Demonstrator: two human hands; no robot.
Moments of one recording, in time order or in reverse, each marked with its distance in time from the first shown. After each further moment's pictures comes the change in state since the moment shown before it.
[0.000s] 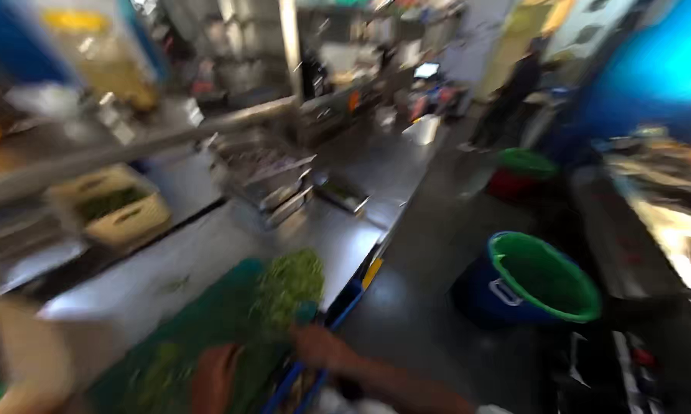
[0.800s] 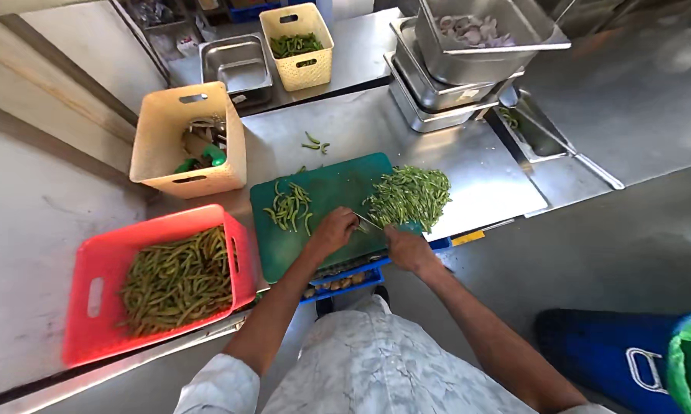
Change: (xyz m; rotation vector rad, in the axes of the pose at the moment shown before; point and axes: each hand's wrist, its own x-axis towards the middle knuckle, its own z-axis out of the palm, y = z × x) left_hand 0.020 -0.008 0.023 -0.154 0.023 0.149; right_hand 0.034 -0.039 -0.024 -0.357 -0.228 0.093
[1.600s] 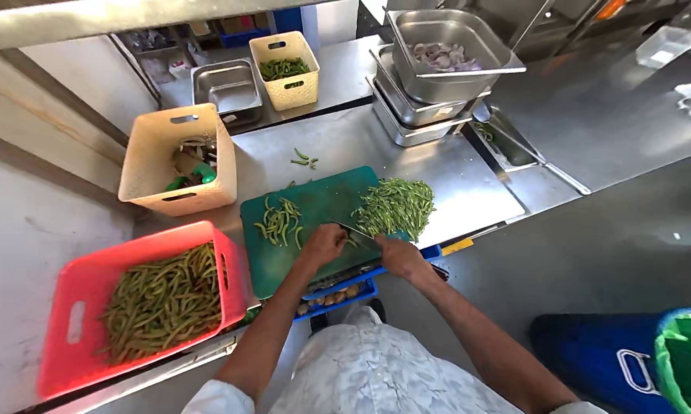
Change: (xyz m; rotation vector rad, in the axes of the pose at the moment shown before) left_hand 0.000 0.020 -0.010 -0.030 -0.077 -0.164; right_hand -0.004 0.006 -0.009 -0.039 -0.002 0.004
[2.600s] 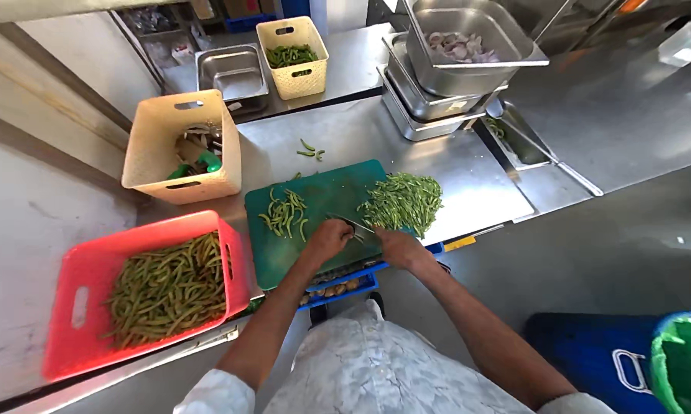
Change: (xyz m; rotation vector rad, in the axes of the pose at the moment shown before) left_hand 0.005 -0.009 0.002 -0.019 -0.014 0.028; right_hand 0.004 -0.019 -0.018 -0.007 -0.071 -0.027
